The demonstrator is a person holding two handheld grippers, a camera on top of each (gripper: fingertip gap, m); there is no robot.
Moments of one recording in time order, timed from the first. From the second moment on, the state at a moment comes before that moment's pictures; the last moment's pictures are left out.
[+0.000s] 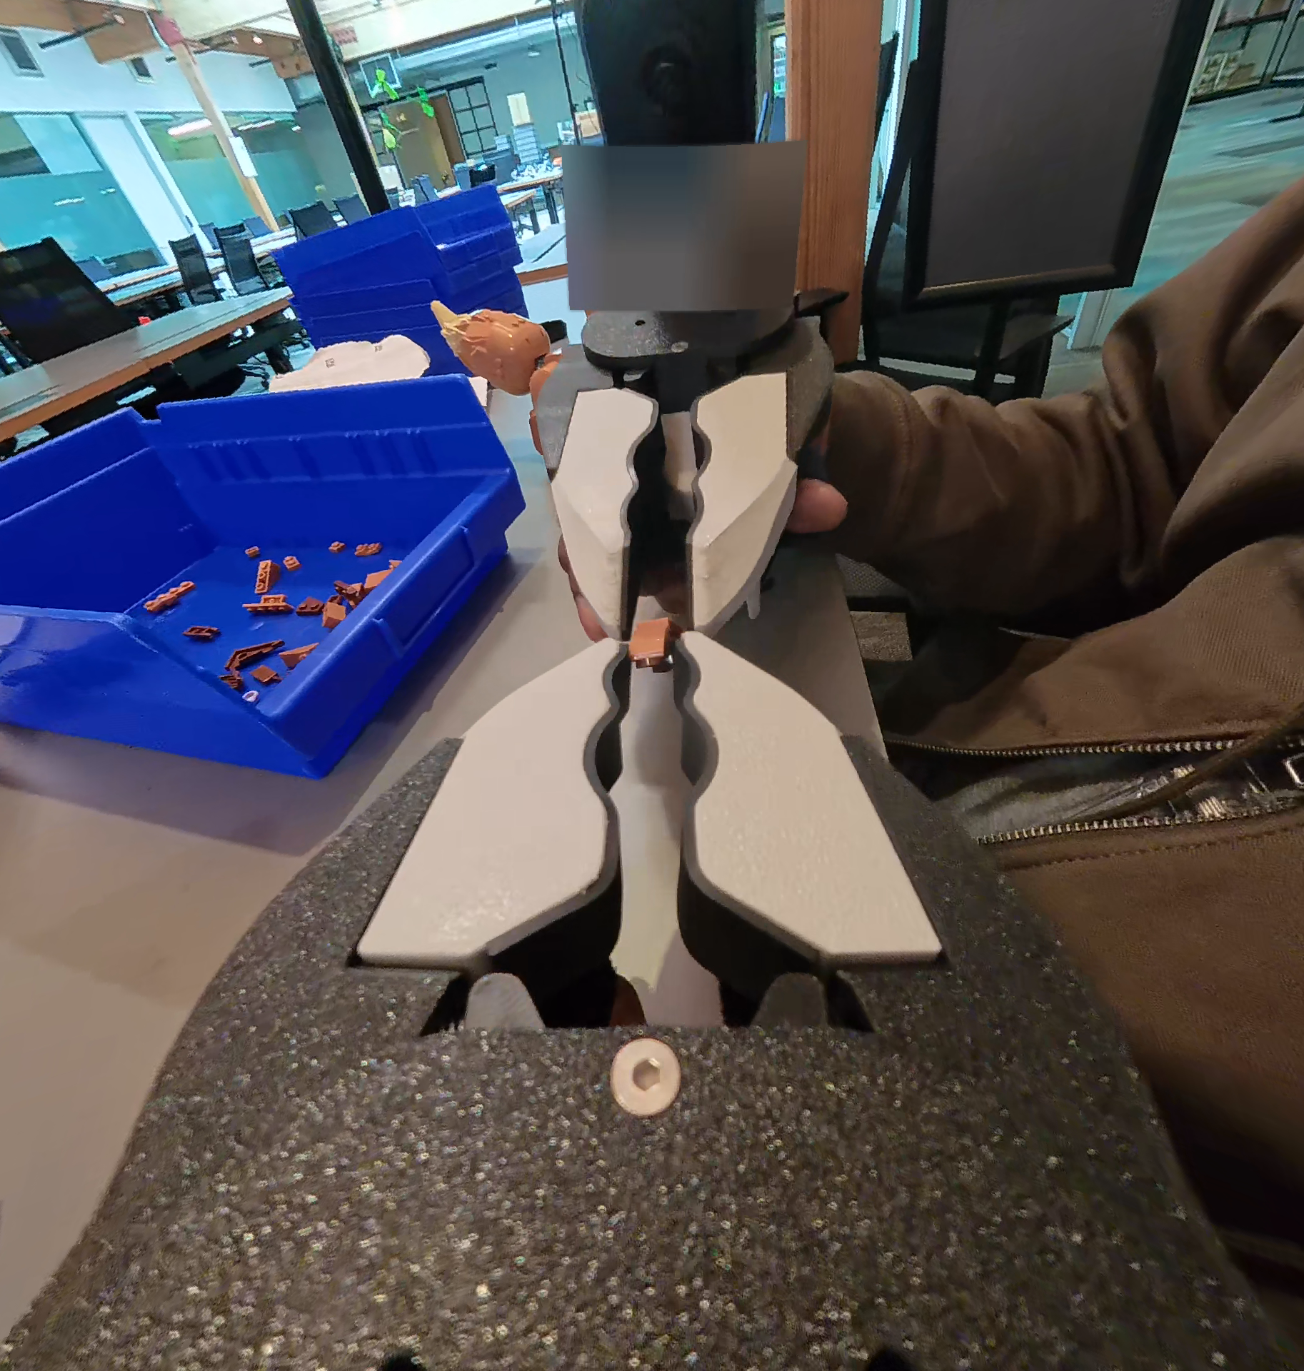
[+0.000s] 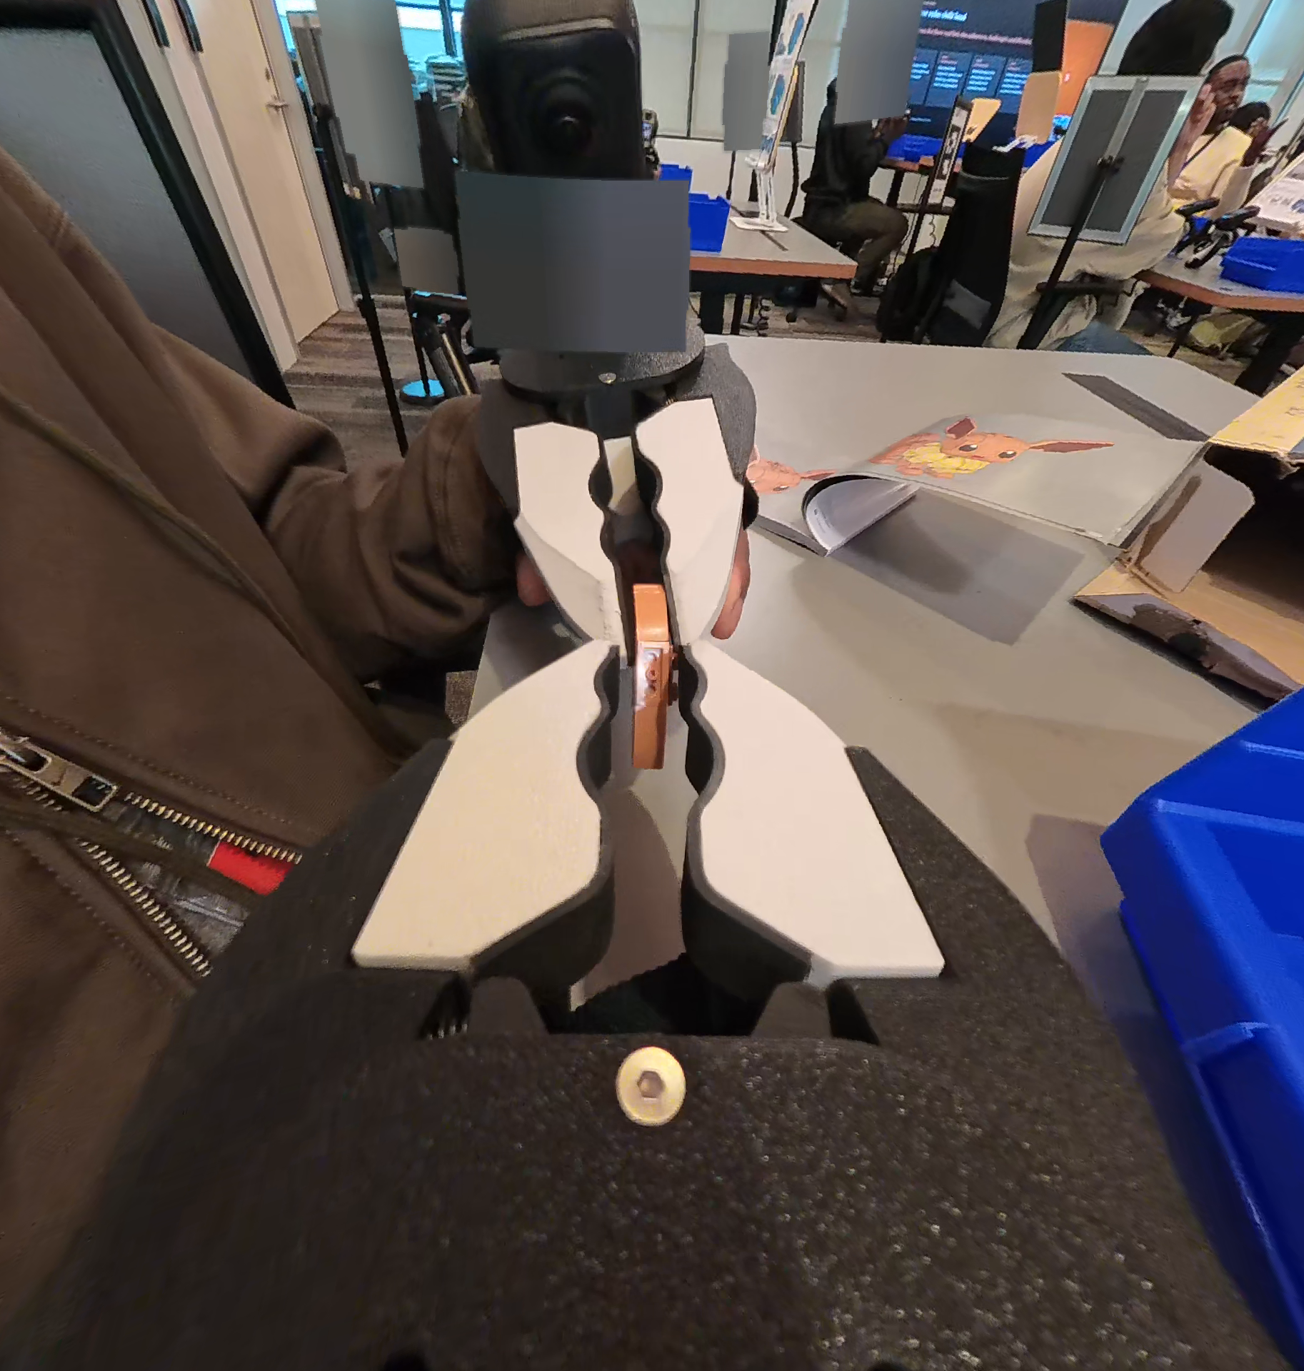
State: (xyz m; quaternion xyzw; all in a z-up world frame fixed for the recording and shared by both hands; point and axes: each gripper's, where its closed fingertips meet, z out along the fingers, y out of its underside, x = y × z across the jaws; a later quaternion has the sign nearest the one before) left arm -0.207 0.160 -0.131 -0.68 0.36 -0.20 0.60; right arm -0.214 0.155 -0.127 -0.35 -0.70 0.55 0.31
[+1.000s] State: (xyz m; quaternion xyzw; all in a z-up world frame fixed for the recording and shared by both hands) left arm -0.211 0.160 -0.128 -0.68 0.35 -0.22 0.61; right arm -0.206 0.183 -0.094 -0.36 -0.60 0.64 0.33
